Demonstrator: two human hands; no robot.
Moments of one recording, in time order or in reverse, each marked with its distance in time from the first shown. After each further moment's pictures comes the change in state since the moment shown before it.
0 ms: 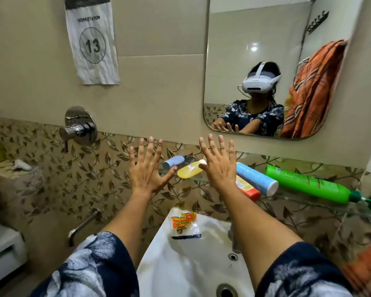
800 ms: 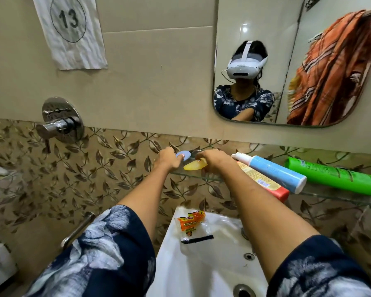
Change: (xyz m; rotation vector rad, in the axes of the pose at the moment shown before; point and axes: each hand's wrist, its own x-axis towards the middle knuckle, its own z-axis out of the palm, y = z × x) left_hand 0.089 0.019 0.061 -0.614 -0.469 -0.124; right_hand 0.062 -0.027 0.024 0.301 -0.571 -0.013
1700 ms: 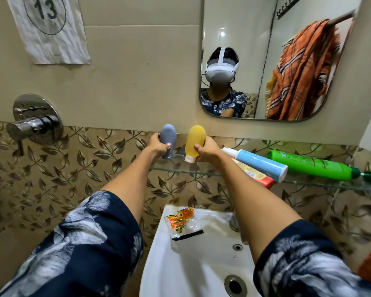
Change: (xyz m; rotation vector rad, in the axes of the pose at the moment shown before) left_hand 0.015 0.010 -0.014 -0.621 -0.043 -0.075; right_hand -0.007 -0.002 -0.002 0.813 0.281 0.254
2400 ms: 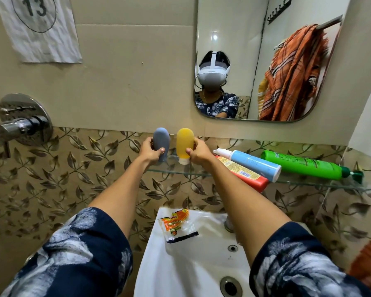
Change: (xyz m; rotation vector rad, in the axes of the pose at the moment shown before) left_hand -0.002 -0.019 0.000 -0.047 0.003 0.072; right_hand -0.003 0.003 0.011 0.029 -0.012 -0.018
